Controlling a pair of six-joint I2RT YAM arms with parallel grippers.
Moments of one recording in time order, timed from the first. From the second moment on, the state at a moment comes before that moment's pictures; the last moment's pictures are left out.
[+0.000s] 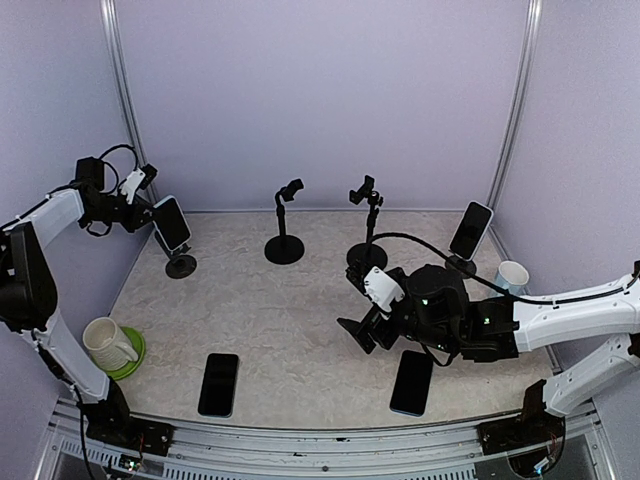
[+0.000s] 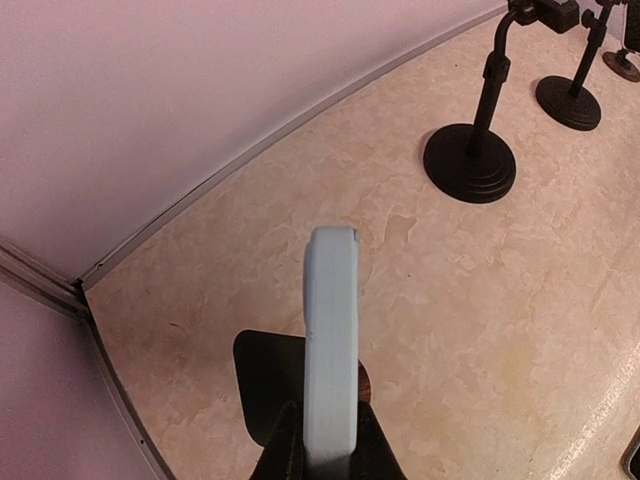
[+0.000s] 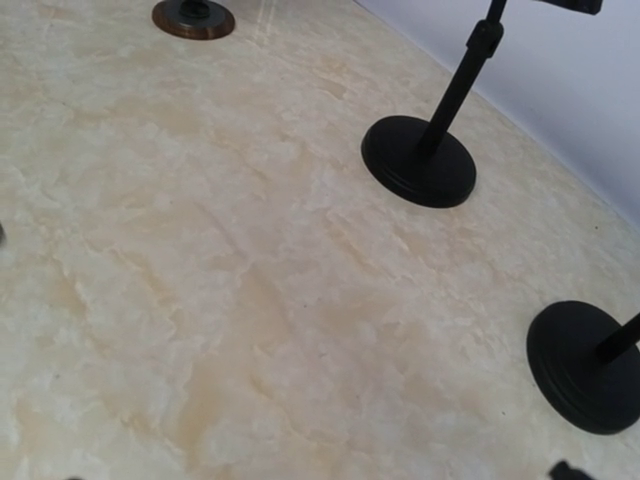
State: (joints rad) left arm 0.24 1.64 1.40 -0.55 0.66 0.73; right arm 1.16 1.30 0.73 0.16 0.38 -0.13
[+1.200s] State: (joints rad) left arm 0.25 1.66 1.38 -0.53 0.62 0.60; right arm 1.15 1.30 0.73 0.17 0.38 -0.13
